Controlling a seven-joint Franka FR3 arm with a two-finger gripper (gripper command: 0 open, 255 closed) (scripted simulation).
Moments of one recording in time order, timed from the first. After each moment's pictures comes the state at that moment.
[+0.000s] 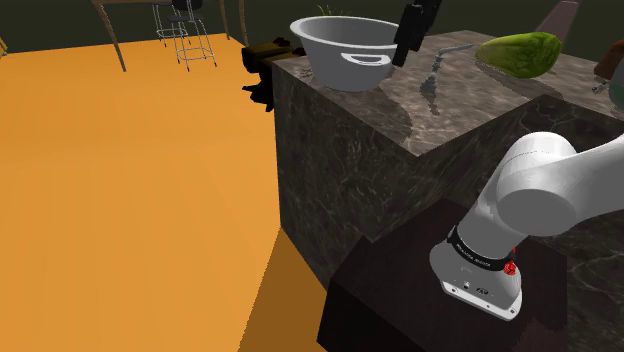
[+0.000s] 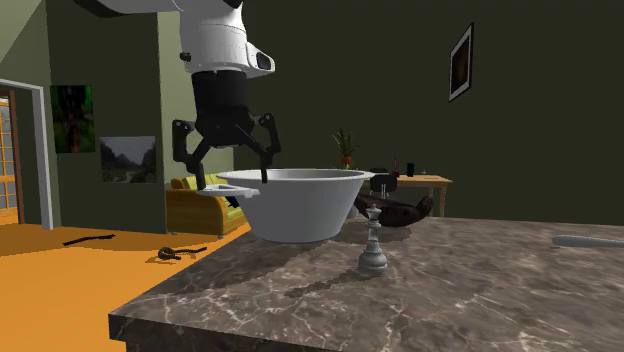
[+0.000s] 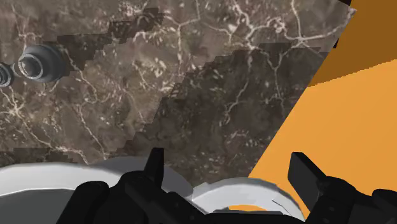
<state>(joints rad) 0.01 -0.84 -0.01 -2.31 -0.09 1.58 -0.07</state>
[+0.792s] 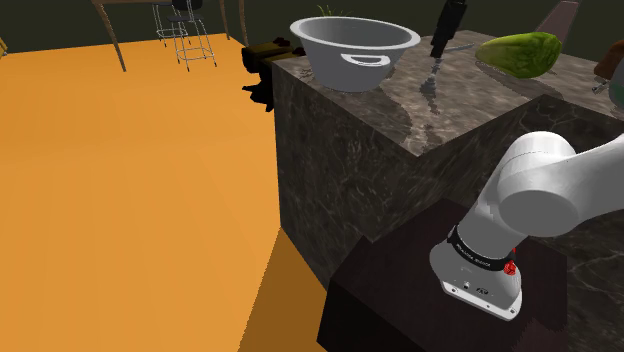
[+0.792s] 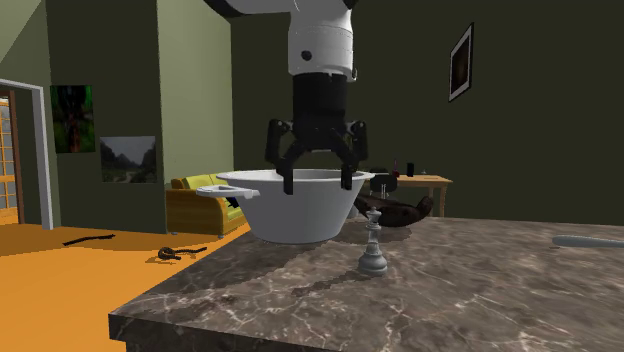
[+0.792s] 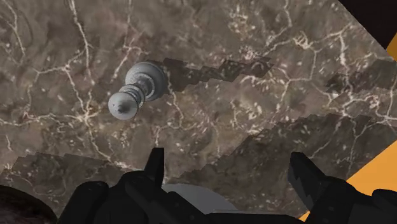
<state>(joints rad) 0.04 -0.84 -0.34 -2.28 -0.23 1.55 -0.53</state>
